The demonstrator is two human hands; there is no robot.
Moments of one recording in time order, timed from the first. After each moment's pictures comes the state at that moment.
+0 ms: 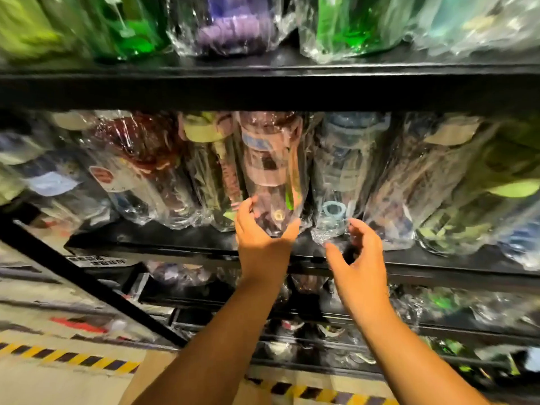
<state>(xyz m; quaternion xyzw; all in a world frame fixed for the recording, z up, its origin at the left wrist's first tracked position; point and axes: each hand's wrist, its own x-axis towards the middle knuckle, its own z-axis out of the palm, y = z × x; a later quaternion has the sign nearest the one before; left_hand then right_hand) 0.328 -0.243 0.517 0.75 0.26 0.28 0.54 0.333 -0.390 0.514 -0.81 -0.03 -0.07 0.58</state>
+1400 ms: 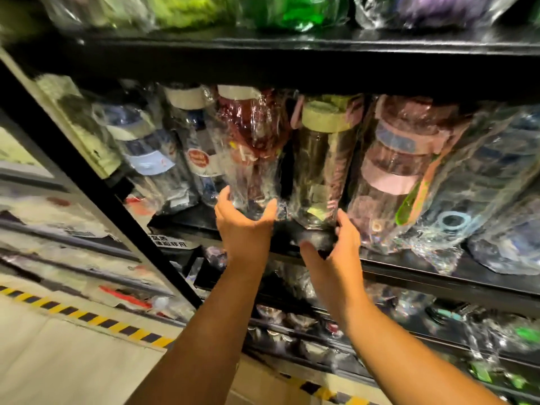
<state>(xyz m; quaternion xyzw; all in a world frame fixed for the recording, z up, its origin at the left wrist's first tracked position) 0.292 -0.072 0.521 0.71 0.37 0.34 0.50 0.290 -0.219 0.530 -0.80 -0.10 0.06 0.59</state>
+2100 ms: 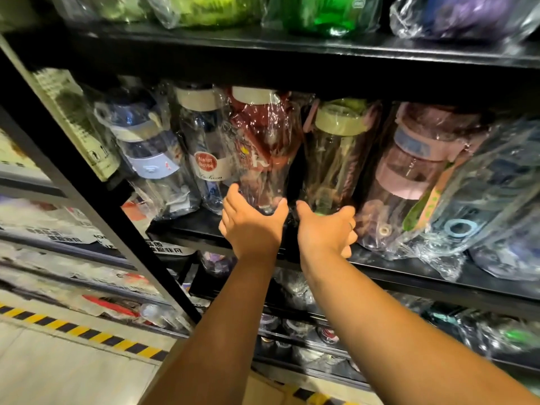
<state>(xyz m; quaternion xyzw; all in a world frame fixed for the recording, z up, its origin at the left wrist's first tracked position) 0.316 -0.062 0.511 0.77 0.37 0.37 0.36 0.340 -0.140 0.546 -0.83 0.20 0.02 0.52</state>
